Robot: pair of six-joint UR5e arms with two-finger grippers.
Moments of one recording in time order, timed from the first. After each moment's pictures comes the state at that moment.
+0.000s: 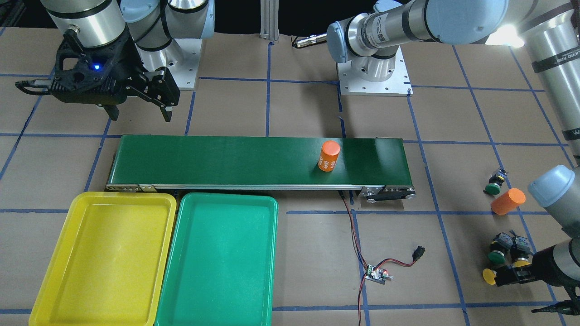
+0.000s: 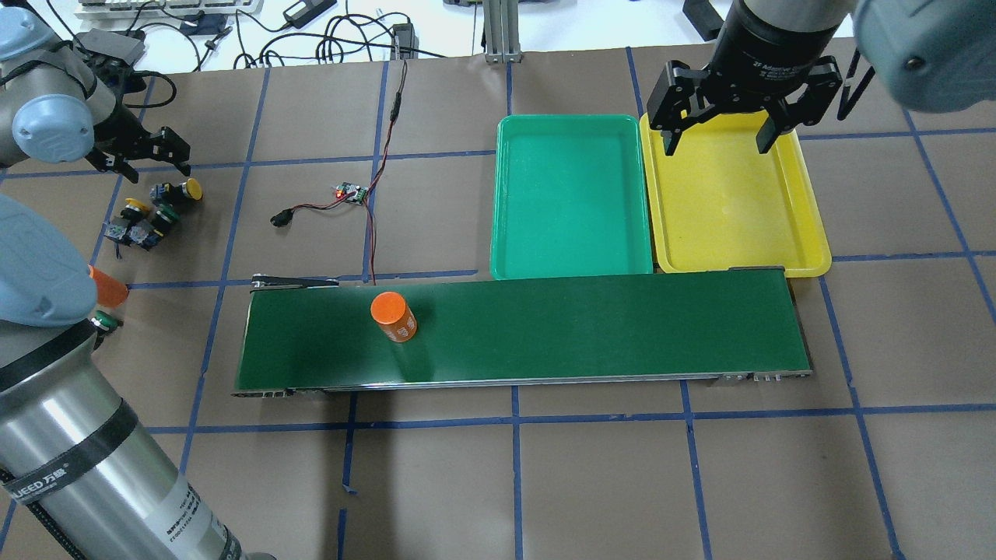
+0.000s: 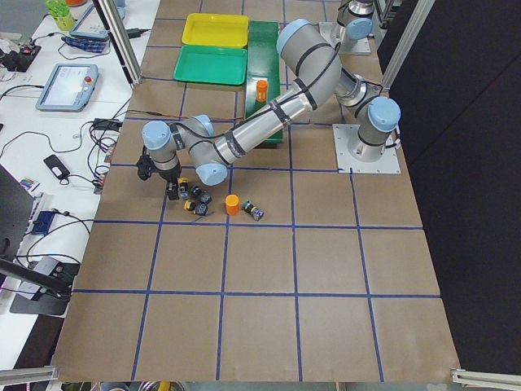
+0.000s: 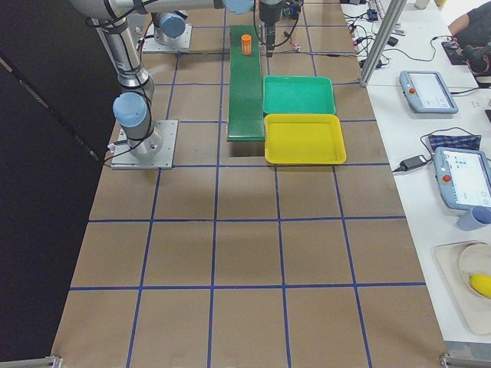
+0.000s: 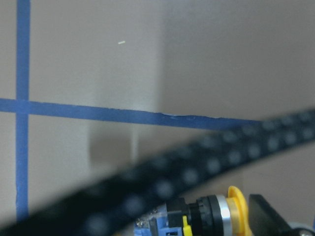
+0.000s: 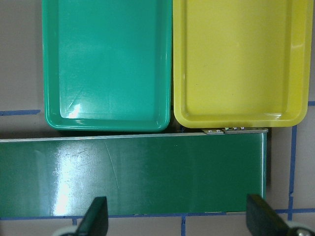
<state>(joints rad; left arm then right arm) -1.10 -2.35 -1.21 -1.11 1.57 0.36 1.62 -1.53 1.48 -1.57 -1.56 0.07</state>
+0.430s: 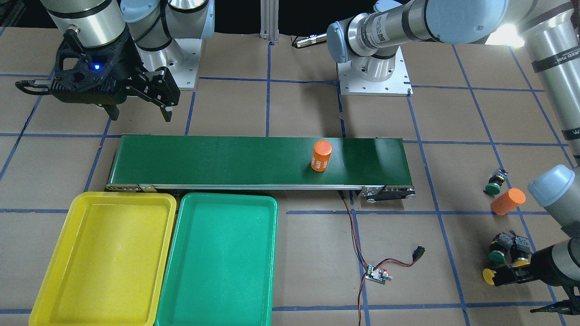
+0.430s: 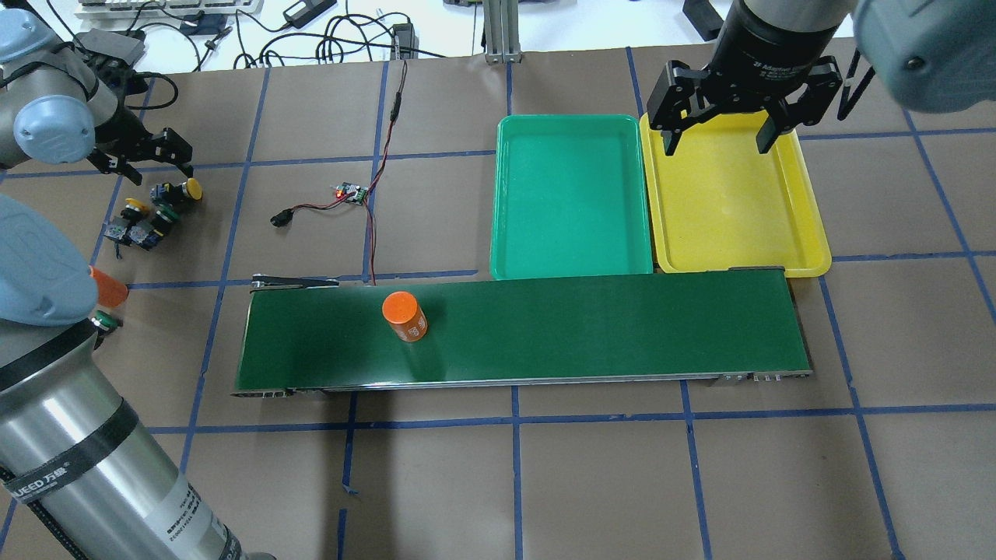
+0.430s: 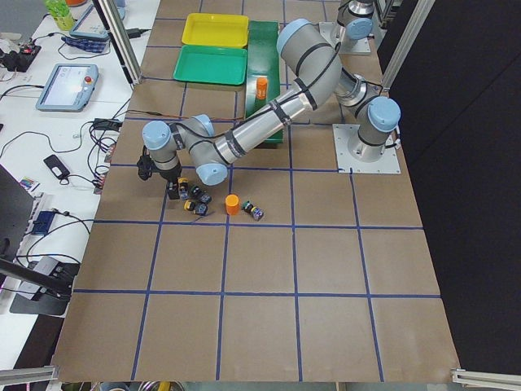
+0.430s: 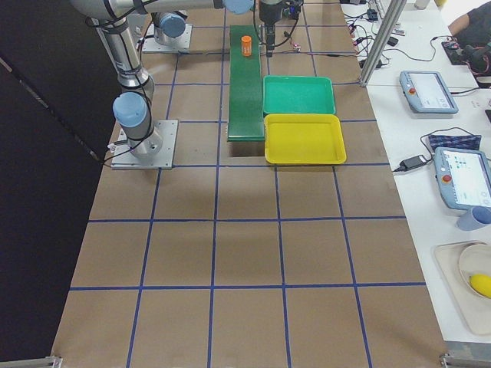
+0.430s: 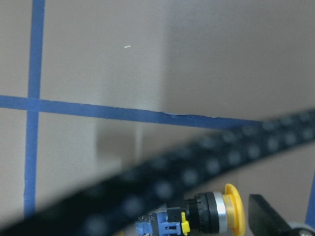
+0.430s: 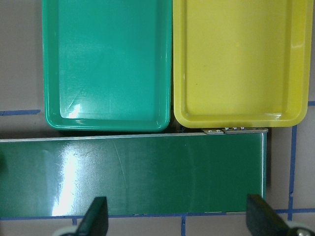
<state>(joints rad) -1.10 -2.36 -1.22 -1.12 1.54 0.36 1.62 -1.53 1.48 -1.57 -1.56 0.07</state>
